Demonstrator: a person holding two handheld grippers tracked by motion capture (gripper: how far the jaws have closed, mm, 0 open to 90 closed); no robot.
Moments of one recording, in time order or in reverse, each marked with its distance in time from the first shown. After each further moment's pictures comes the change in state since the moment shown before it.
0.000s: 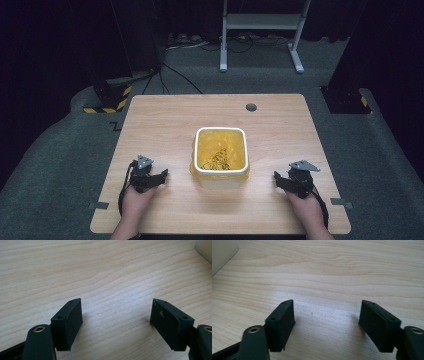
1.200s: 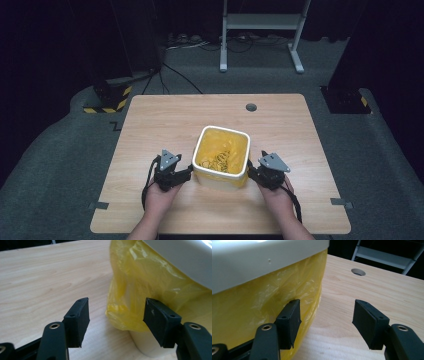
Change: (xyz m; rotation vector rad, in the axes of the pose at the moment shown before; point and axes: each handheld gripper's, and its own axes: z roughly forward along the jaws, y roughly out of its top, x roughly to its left) left arm -0.091 0.046 -0.028 -0.199 -0.177 0.069; right arm 0.094 0.052 -0.011 -0.297 0.033 -0.153
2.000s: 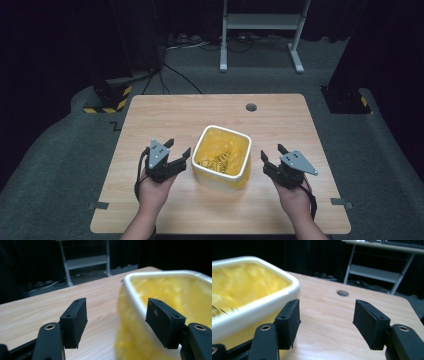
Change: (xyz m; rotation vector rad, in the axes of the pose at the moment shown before) left arm 0.009 0.041 -0.040 -0.194 0.097 0.055; right arm -0.034 0.020 -0.050 -0.132 -0.023 0.054
